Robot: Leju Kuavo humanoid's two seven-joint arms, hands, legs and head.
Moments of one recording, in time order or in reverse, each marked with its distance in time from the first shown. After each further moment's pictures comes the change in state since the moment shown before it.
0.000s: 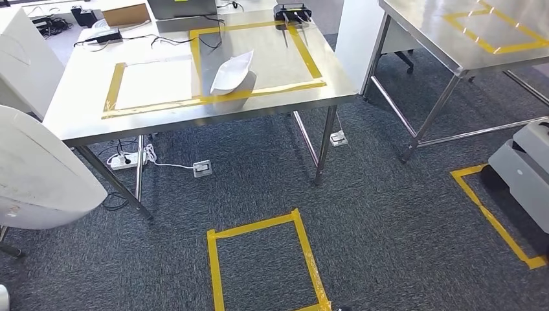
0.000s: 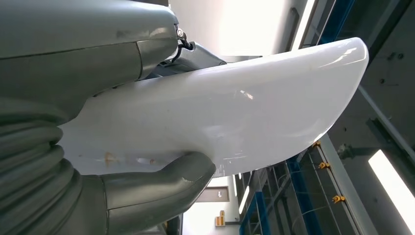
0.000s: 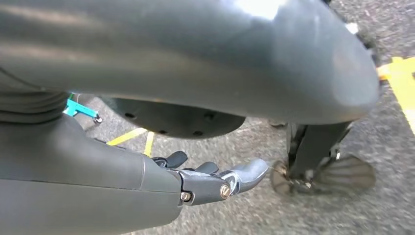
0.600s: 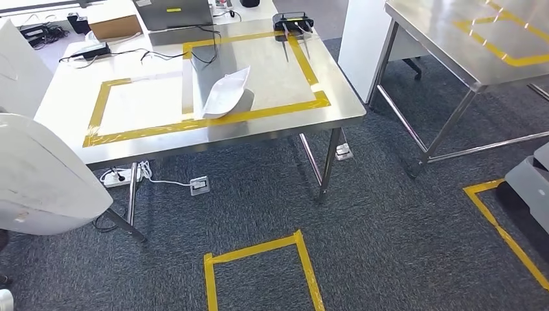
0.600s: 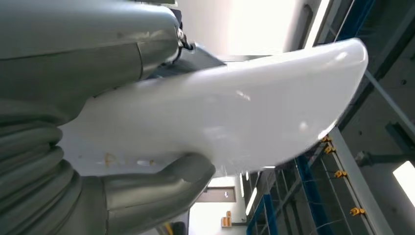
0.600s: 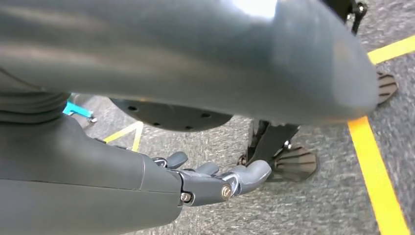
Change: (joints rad) left arm 0.003 0.002 -0.019 0.021 -0.006 -0.008 -0.011; right arm 0.013 0.004 -0.007 0.001 -0.004 -0.001 -0.002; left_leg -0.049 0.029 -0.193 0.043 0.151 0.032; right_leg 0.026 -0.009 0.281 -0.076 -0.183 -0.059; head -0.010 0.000
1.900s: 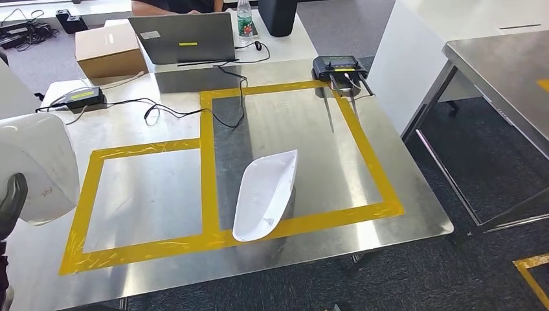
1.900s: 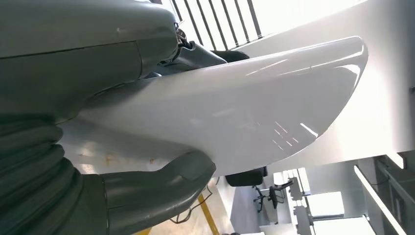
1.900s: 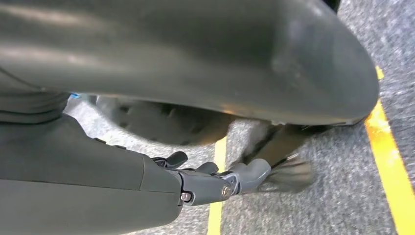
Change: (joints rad) left arm -0.074 0.031 -0.039 0.174 -0.551 0.309 -0.044; right arm -0.013 -0.003 -0.009 -0.002 0.012 0.002 0.003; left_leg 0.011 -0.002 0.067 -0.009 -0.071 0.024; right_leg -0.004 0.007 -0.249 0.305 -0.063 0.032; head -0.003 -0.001
